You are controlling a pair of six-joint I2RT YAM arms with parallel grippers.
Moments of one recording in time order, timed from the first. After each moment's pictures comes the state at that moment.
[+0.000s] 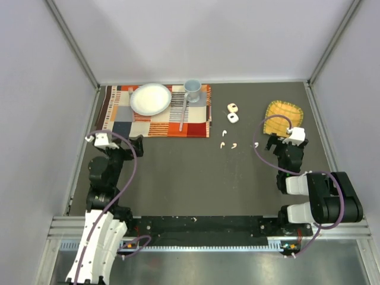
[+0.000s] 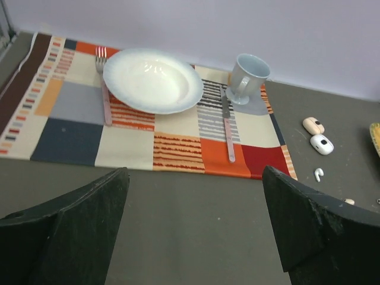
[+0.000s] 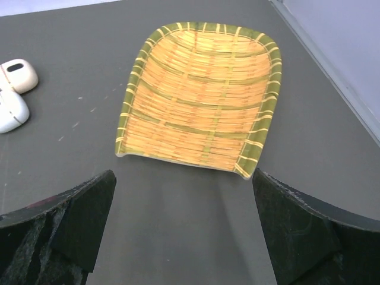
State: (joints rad) left arm -0.05 0.48 0.44 0.05 0.08 -0.28; right arm 0.04 1.36 0.16 1.09 0.26 0.06
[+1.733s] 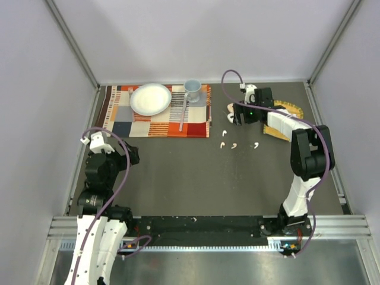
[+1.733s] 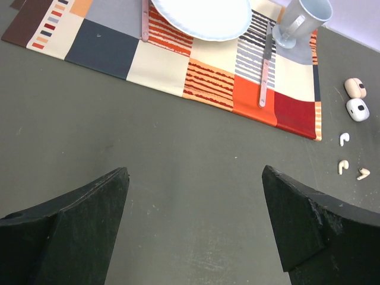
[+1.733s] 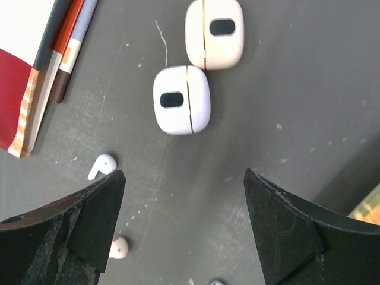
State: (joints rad) left arm -0.05 0.42 0.60 -0.48 -0.04 -0.40; right arm 0.20 1.85 1.28 -0.20 -0.23 -0.05
